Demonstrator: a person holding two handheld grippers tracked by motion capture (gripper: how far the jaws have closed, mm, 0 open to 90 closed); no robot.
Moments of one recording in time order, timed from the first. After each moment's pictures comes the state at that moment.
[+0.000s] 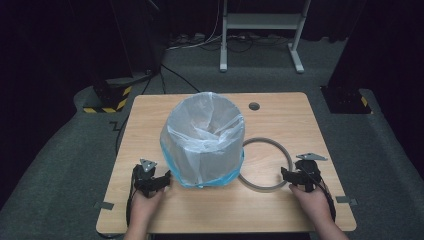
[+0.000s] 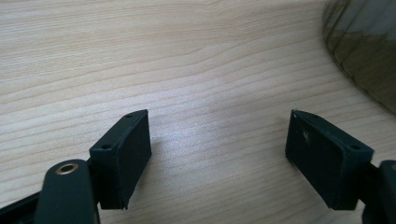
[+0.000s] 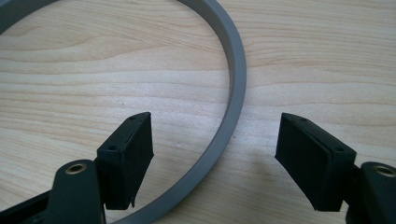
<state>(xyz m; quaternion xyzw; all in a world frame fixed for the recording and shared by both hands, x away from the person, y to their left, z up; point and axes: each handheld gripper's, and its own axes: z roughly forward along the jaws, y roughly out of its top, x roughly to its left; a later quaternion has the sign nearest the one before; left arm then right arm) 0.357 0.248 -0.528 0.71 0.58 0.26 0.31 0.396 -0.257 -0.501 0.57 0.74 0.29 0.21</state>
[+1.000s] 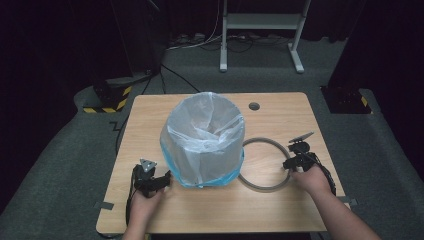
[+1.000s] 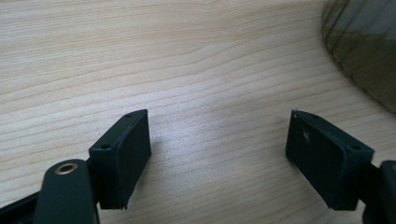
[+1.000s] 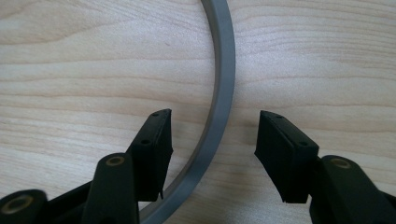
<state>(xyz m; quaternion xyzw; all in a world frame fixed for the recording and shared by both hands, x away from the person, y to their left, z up) 0.357 0.249 -0.528 0.71 0.58 0.25 0.31 0.456 -0.244 -0.480 0.61 0.78 0.12 0.11</state>
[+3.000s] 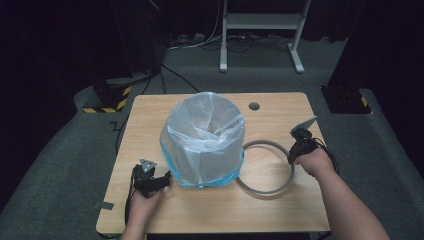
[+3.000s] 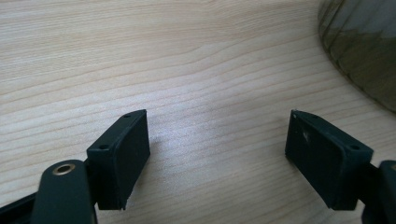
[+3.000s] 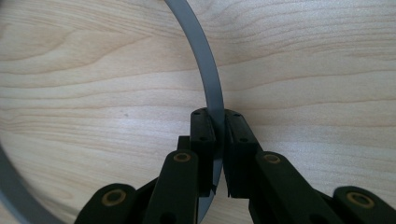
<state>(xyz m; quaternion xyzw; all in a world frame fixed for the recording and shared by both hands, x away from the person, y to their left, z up) 0.357 0.249 -0.528 0.71 0.58 0.25 0.32 0.496 -0.254 -0.458 0.65 0.75 0.09 -0.04</state>
